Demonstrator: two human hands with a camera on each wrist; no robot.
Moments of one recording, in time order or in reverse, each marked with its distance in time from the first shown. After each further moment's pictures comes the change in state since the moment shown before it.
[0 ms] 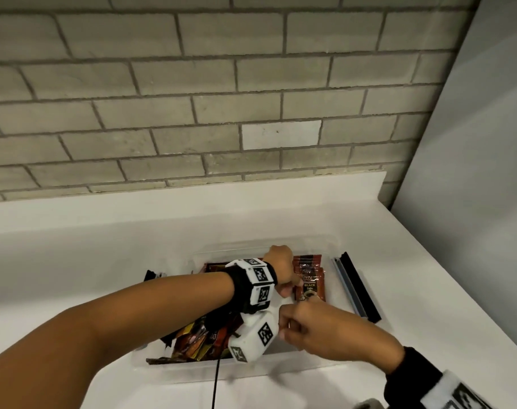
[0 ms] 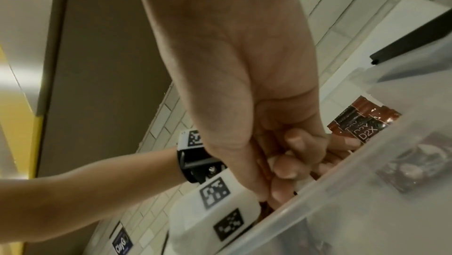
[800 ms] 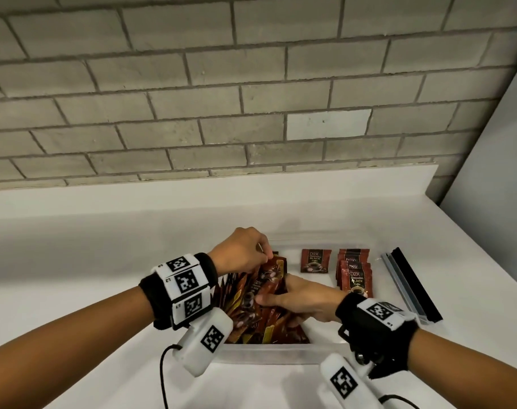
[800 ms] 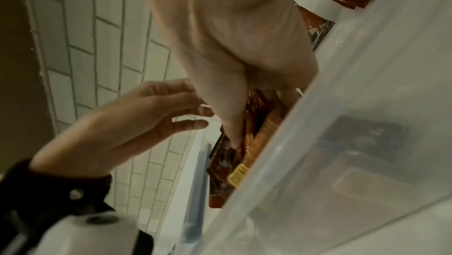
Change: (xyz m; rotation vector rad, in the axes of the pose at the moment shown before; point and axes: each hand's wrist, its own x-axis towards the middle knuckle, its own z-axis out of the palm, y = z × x) left_hand -0.092 -0.090 -0.087 -0.001 0.109 0.047; right_hand 0.104 -0.034 0.033 0.730 -0.110 0.287
